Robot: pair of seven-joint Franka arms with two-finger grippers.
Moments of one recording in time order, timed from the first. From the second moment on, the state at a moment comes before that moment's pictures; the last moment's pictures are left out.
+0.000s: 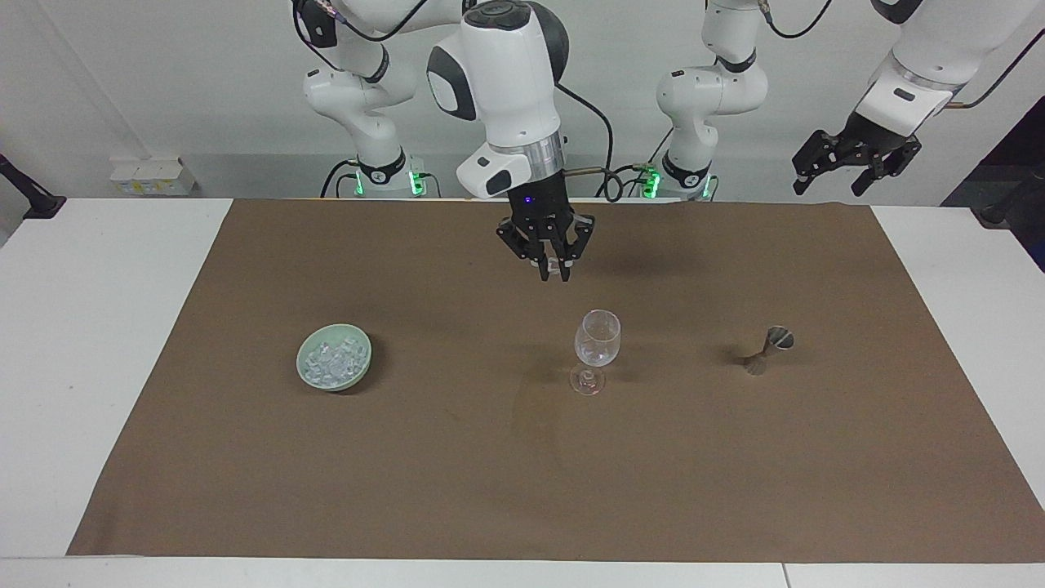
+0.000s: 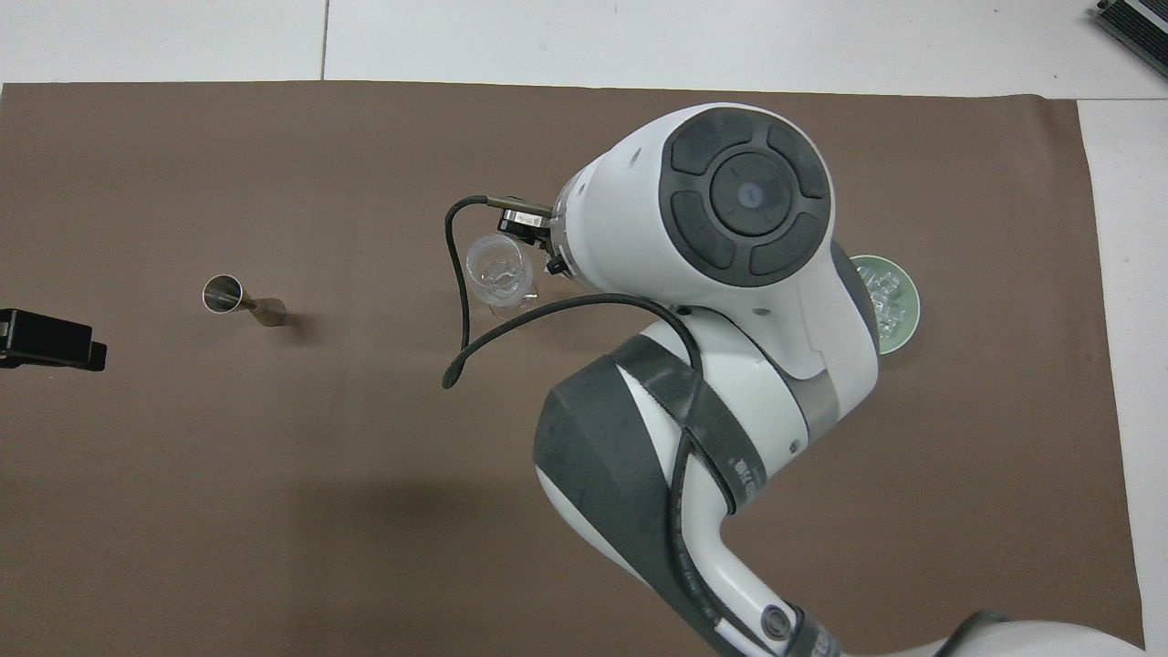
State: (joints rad) left arm 0.03 -0.12 -0.05 -1.63 -0.05 1.45 0.02; right arm 0.34 0.37 0.30 -1.28 -0.07 1.95 0.88
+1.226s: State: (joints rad) left arm 0.03 -0.12 -0.05 -1.63 -0.05 1.45 0.02; right arm 0.44 0.57 0.30 -1.19 -0.24 2.10 0.97
